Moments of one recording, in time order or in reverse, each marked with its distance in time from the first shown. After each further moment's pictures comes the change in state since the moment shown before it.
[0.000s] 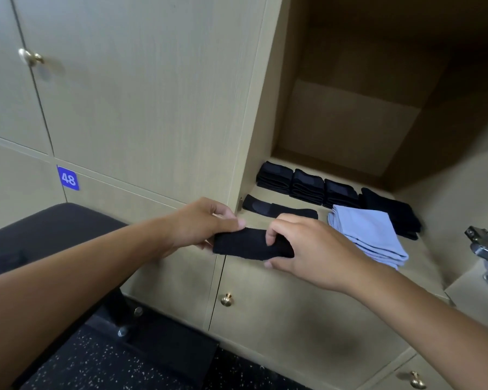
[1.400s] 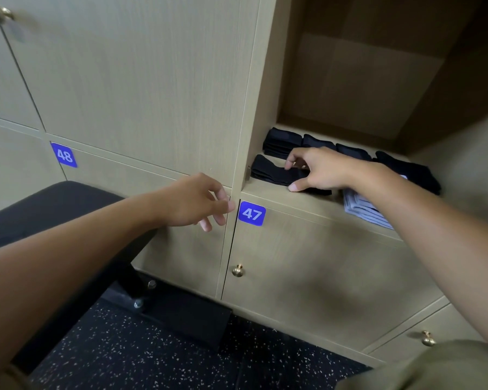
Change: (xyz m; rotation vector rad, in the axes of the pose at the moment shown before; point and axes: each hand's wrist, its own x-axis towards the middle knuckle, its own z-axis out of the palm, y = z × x) left_hand 0.005 -0.017 -0.016 0.382 -0.009 -0.005; right_hand 0.096 0.086 0.002 0.102 -0.161 0.234
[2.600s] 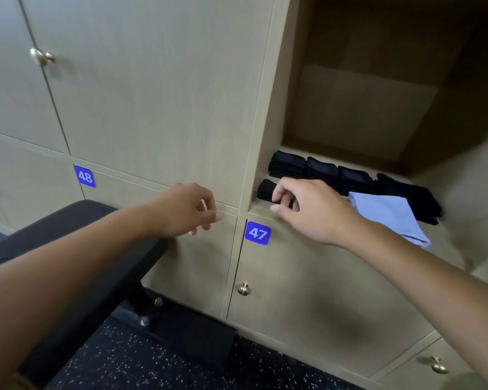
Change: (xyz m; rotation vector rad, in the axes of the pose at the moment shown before) left_hand -0.018 -0.005 -0.029 0.282 0.136 0.030; right_hand -0.066 -0.065 0.018 0.090 0.307 -0.153
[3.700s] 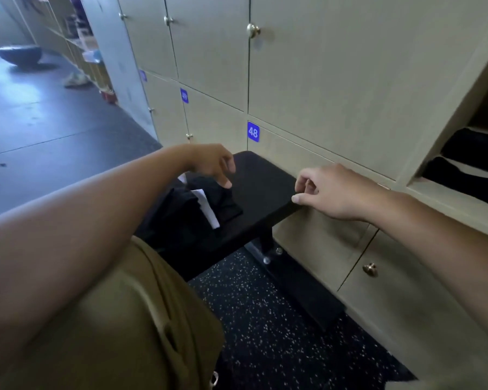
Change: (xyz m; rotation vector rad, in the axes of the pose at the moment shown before) left_hand -0.136 -0.141 -0.073 0.115 -0.029 -0.550; right_hand 0.037 -0.153 0.090 0.062 -0.387 -0.326
